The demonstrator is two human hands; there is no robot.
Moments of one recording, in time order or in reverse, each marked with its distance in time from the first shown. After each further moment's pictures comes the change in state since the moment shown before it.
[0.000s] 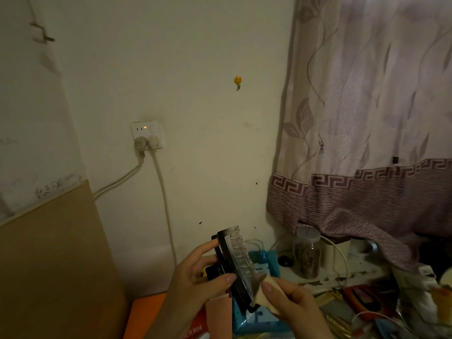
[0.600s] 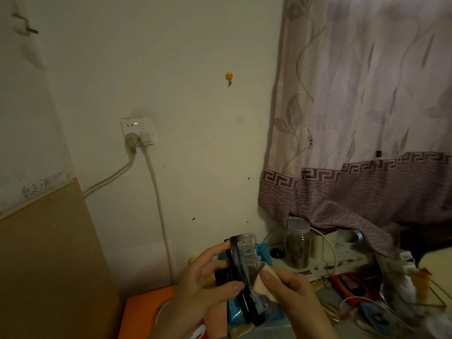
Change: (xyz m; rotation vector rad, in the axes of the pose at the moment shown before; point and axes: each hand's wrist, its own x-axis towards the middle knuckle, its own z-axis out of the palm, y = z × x) left_hand -0.013 -0.003 0.008 0.029 -0.160 -0.008; right_hand -0.004 0.005 0.002 0.079 0.040 -0.044
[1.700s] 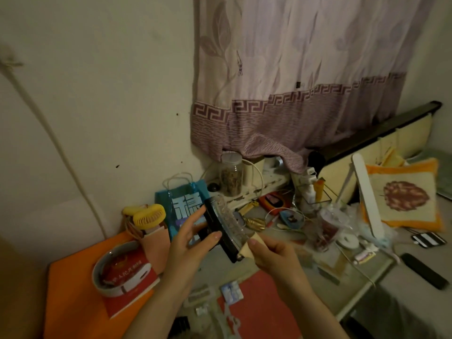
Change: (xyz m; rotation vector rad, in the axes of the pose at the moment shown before) left_hand 0.008 -0.099 0.078 -0.225 -0.010 -0.123; right_hand -0.077 0.064 -0.064 -0.111 0.374 0.111
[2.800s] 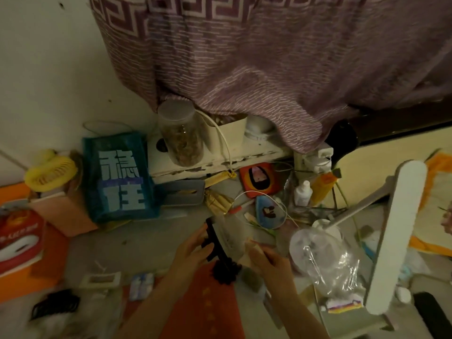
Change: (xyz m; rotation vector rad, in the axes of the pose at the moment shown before) left_hand 0.156 -0.221 0.219 0.047 0.205 -0.551; right_hand 0.221 0.116 -0.278 -0.262 0.005 0.413
